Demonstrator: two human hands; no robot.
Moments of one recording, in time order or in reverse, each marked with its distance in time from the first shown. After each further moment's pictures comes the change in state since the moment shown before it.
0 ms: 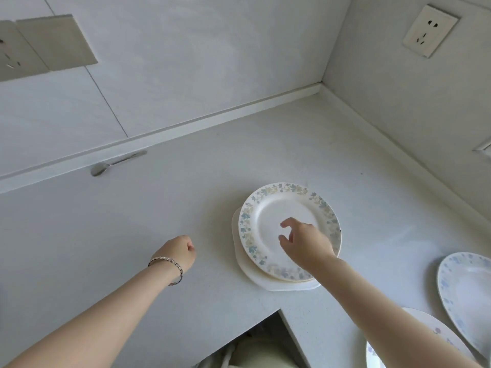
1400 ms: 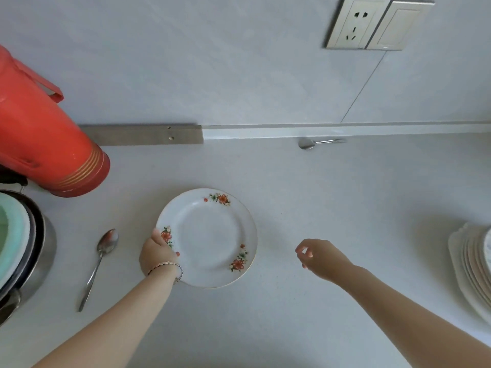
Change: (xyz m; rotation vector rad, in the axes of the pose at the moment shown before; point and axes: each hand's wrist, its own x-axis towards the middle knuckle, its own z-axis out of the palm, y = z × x) left_hand -0.074 -0.460 -0.120 -0.797 0.539 -0.857; right_hand -0.041 -0.365 0.242 -0.164 -0.375 -0.227
